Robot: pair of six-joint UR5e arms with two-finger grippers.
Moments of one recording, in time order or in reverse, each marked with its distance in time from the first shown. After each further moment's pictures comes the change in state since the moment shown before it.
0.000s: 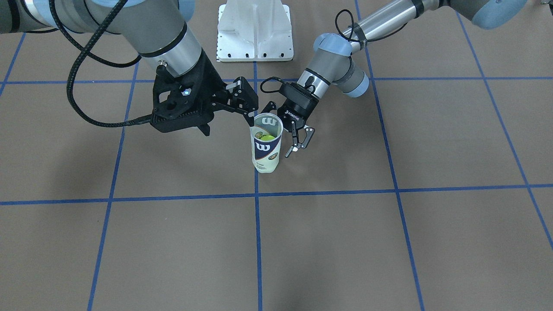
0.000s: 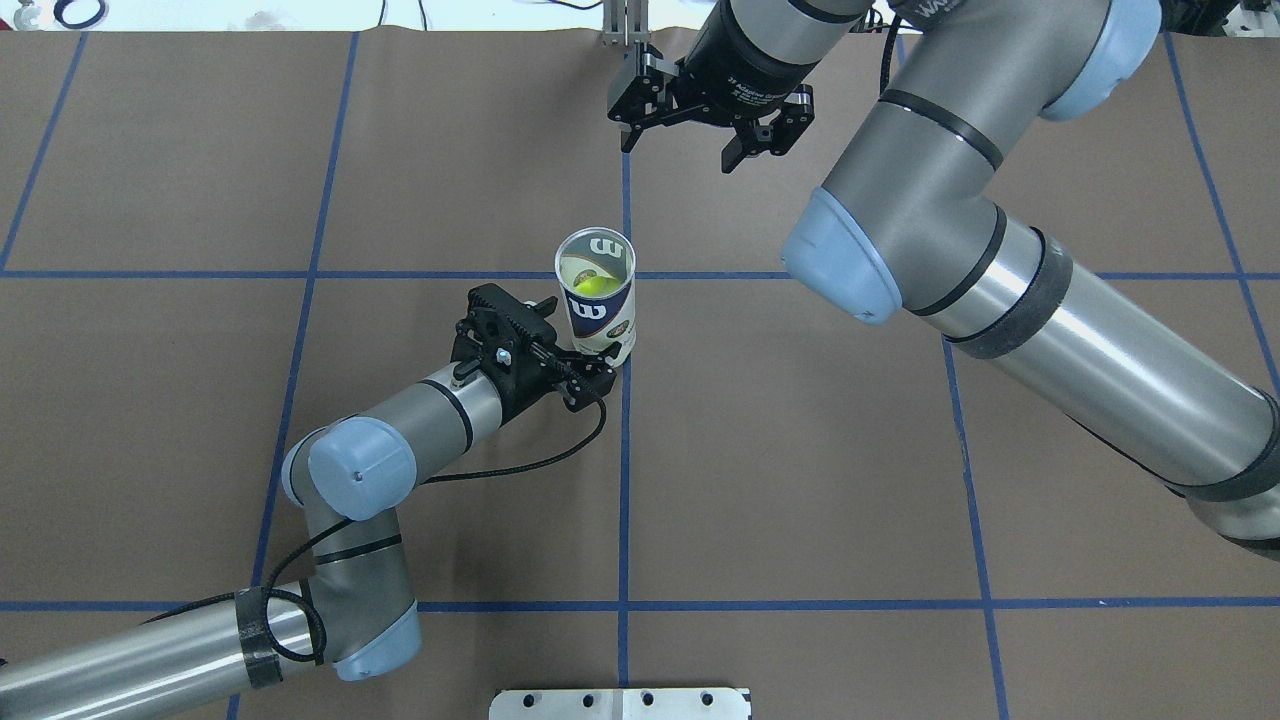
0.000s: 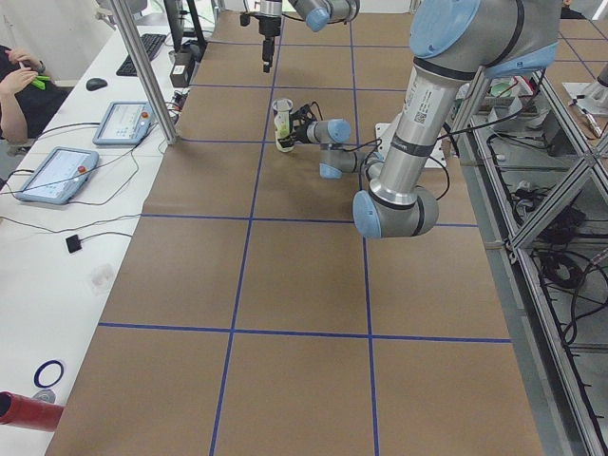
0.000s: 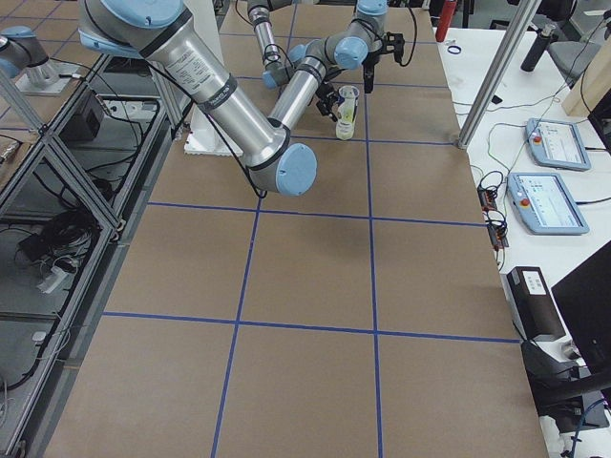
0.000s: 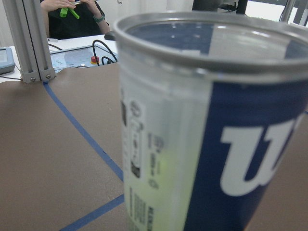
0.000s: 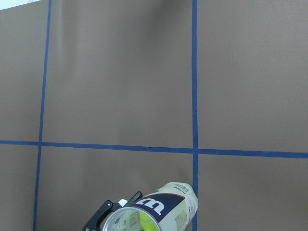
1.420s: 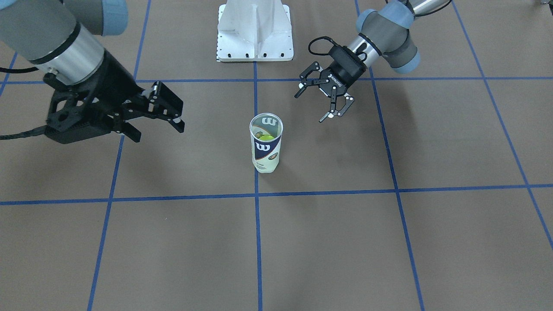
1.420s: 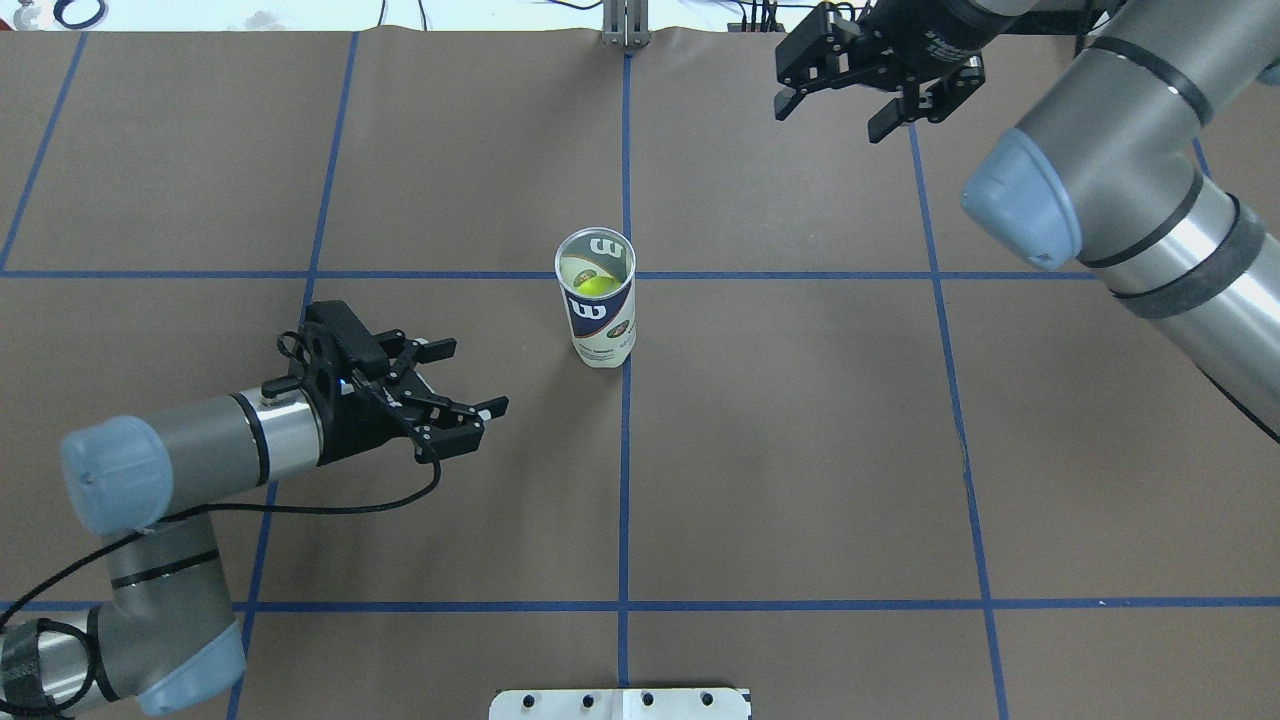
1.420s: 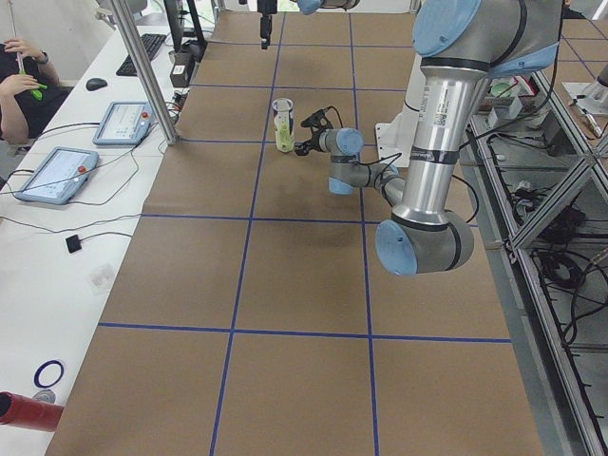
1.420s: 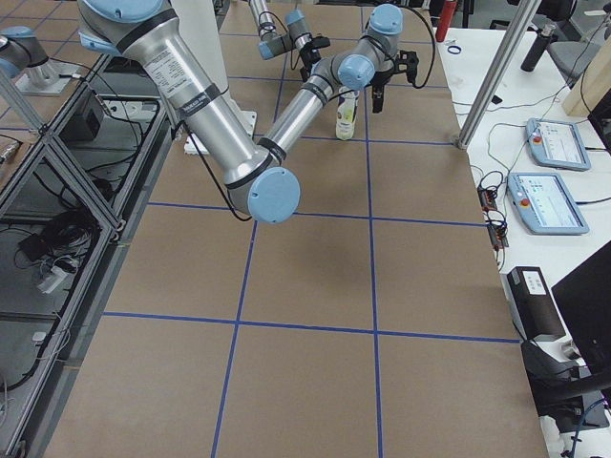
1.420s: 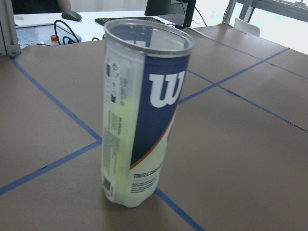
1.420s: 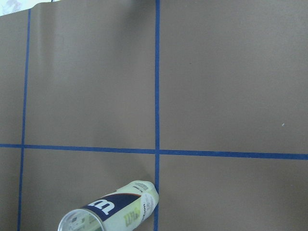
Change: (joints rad) left arm -0.114 0.344 -0.359 -0.018 -0.346 0.000; right arm 0.196 -0.214 0.104 -0.009 0.171 -0.174
